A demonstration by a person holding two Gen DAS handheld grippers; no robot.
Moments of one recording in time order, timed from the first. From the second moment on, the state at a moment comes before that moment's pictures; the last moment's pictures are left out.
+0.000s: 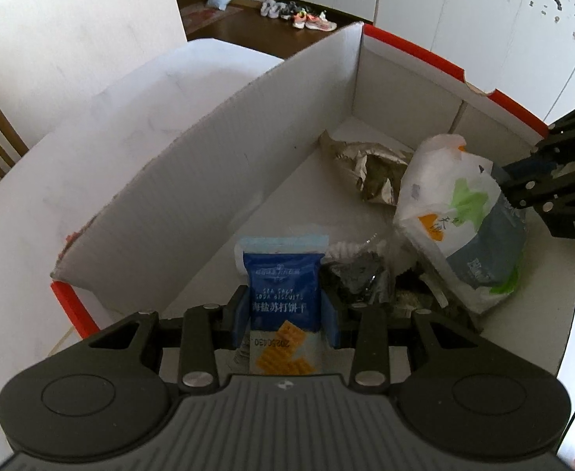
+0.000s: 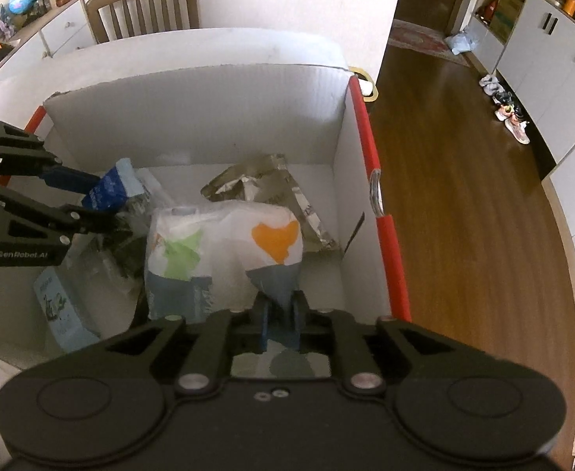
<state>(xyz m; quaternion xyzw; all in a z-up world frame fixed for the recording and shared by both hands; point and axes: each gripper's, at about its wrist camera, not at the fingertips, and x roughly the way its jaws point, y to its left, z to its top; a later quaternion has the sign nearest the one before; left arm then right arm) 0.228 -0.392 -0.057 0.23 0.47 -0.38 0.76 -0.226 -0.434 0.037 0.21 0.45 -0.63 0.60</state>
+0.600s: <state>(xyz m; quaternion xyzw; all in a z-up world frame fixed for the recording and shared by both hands) 0.215 -0.378 -0.052 0.23 0.49 -0.40 0.74 -0.224 -0.412 0.063 0.20 0.42 -0.63 0.62</state>
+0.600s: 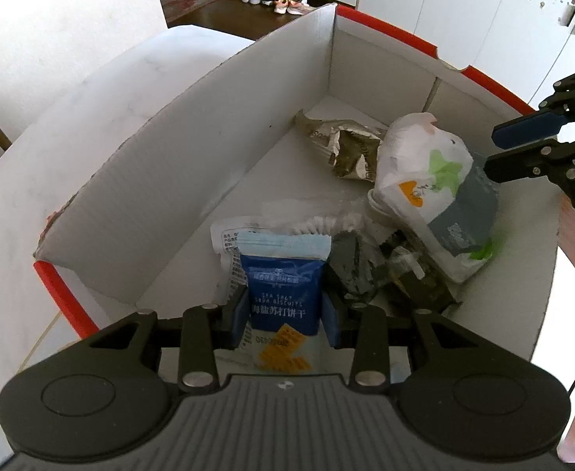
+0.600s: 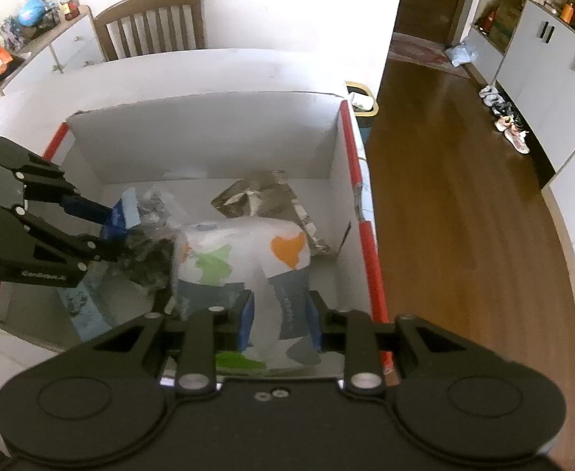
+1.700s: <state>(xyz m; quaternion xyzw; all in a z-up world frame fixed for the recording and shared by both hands) 0.176 -0.316 0.010 0.16 0.45 -0.40 0.78 -0.176 -0.369 0.079 0.18 0.38 -0.61 0.68</state>
